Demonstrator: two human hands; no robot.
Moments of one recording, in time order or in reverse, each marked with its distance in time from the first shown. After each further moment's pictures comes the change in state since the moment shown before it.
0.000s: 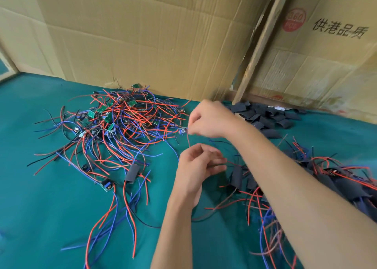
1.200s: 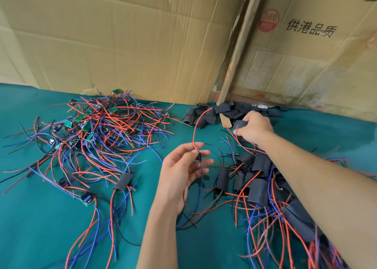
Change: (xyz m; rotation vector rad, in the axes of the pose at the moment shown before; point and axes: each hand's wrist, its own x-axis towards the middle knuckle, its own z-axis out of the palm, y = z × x) left_hand -0.001 0.000 -0.004 0.018 -0.025 -0.015; right_hand 0.010 0.181 0.004 0.118 0.324 0.643
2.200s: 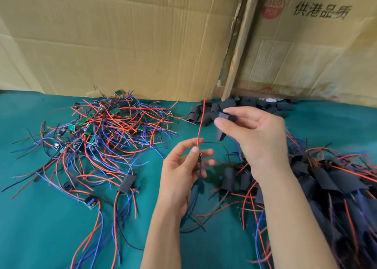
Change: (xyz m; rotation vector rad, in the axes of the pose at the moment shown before) left_hand -0.001 -0.002 -0.001 0.070 -0.014 0.117; right_hand -0.141 -0.041 -0.020 1.051 0.064 -0.351
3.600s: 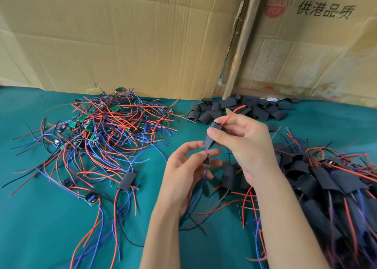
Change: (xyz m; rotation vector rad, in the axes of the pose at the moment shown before) left_hand -0.003 0.004 0.000 -0.051 -0.101 -0.074; right_hand -0.004 0.020 0.005 0.069 -0.134 0.123
